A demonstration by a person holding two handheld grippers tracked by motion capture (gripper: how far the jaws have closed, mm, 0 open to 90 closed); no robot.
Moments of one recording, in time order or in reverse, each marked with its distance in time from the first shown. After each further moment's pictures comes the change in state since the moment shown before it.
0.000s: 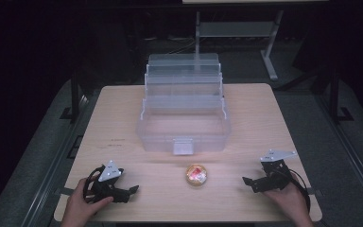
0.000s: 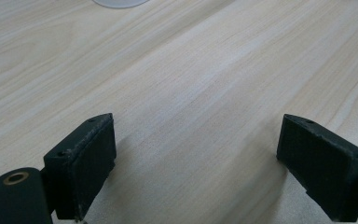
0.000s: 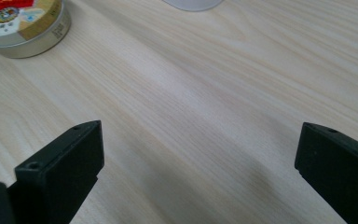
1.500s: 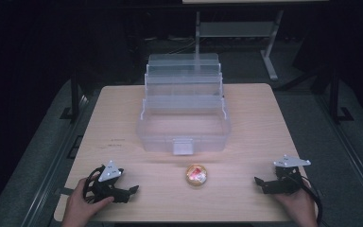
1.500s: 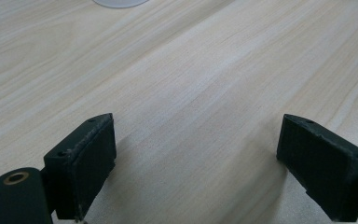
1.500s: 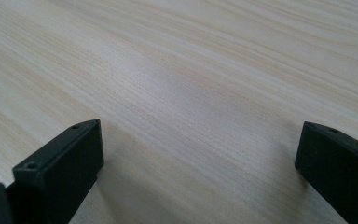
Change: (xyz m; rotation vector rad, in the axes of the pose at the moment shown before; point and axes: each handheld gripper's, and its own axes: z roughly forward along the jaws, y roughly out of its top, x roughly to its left) left arm 0.000 0.000 0.000 -0.001 0.000 0.000; right arm -0.027 -0.041 0.000 -0.053 -0.133 0.070
